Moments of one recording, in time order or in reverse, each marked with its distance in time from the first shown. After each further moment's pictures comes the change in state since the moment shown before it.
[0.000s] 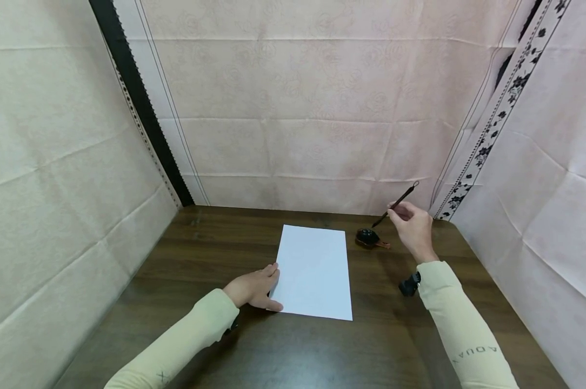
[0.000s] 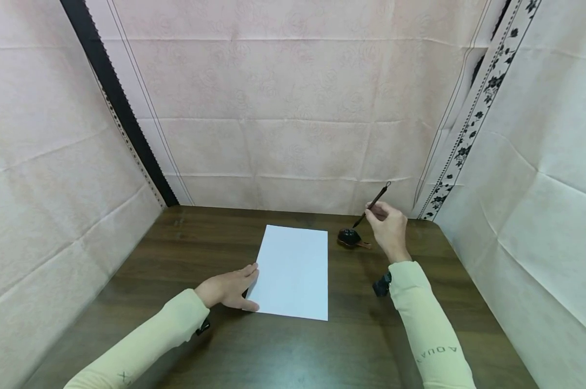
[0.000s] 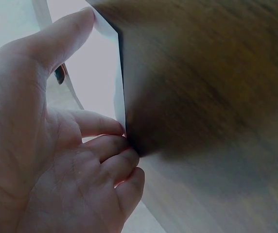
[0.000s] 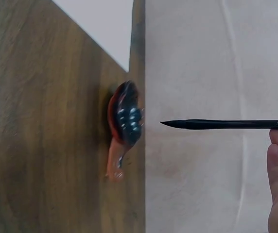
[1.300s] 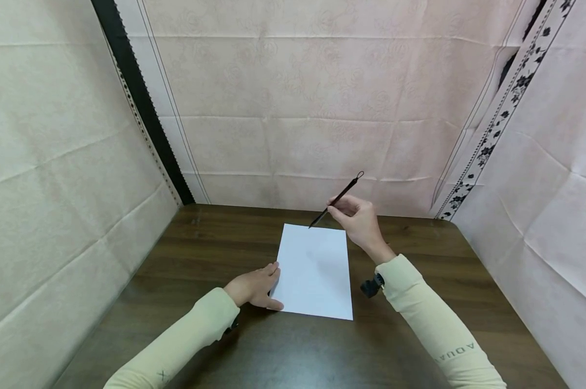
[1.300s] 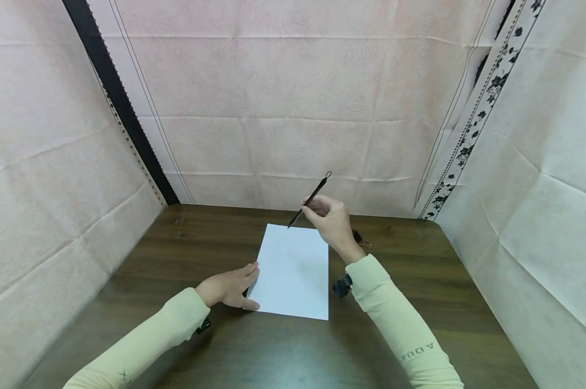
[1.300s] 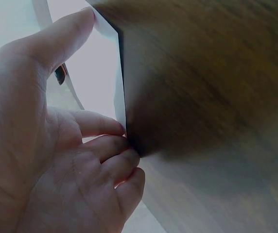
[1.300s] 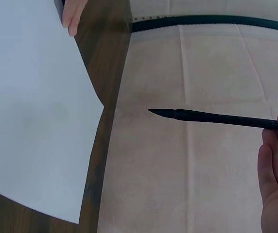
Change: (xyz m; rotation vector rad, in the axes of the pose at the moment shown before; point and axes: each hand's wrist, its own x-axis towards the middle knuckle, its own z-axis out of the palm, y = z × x) left_hand 0.003 -0.002 0.000 0.031 -0.006 -0.005; right_hand -0.020 -0.114 0.068 0.368 -0.328 -0.134
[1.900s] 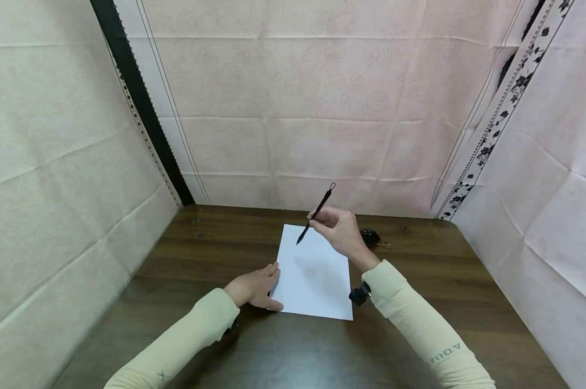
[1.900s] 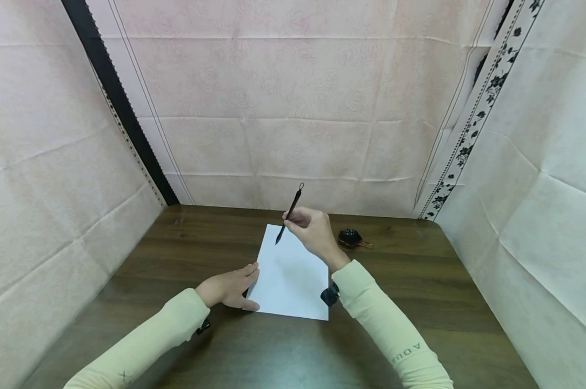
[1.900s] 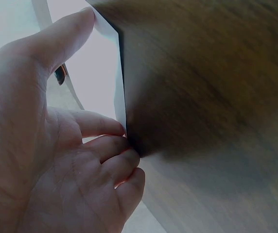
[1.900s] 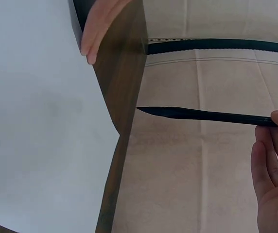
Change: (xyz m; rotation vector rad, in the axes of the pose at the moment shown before) left_hand 0.001 0.002 -0.001 0.010 -0.001 -0.016; right_hand -0.010 0.002 0.036 -0.031 -0.111 0.001
